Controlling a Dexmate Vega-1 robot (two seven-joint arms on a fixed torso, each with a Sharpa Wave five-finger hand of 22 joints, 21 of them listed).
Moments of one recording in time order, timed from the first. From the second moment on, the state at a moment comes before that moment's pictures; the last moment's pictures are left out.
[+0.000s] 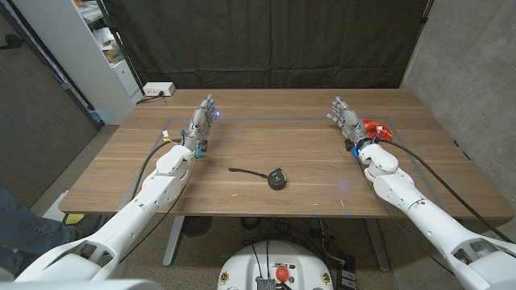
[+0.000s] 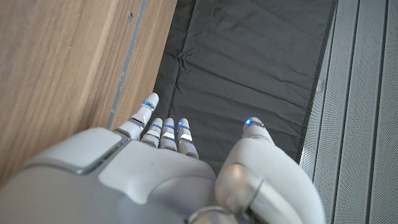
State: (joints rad) left arm 0.84 0.48 0.33 -1.29 -0.62 -0.27 -0.06; left_hand 0.17 -0.04 0.34 -0.06 0.20 -0.15 0.06 0.19 0.17 -0.17 0.02 0.21 0.18 -0.17 0.04 0.19 0.18 -0.17 -0.03 0.48 0.17; right arm -0.83 -0.50 -0.38 -1.27 0.65 0.30 0.03; right_hand 0.38 -0.02 0.22 0.01 0.24 0.11 0.11 0.19 0.19 0.00 0.11 0.26 0.18 -0.06 0.05 0.23 0.23 0.11 -0.04 0.52 0.16
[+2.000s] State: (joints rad) left arm 0.90 0.27 0.05 -1.36 -0.36 -0.14 -0.23; left_hand 0.18 -0.02 0.35 -0.07 0.20 -0.15 0.06 0.19 0.17 -0.17 0.02 0.21 0.18 -0.17 0.05 0.19 0.18 -0.17 -0.03 0.45 0.17; right arm -0.85 -0.53 -0.37 -1.32 0.52 0.42 -0.01; right_hand 0.40 -0.01 0.24 -0.02 0.24 0.10 0.08 0.19 0.19 0.05 0.08 0.24 0.18 0.00 0.02 0.24 0.22 0.18 -0.04 0.49 0.16
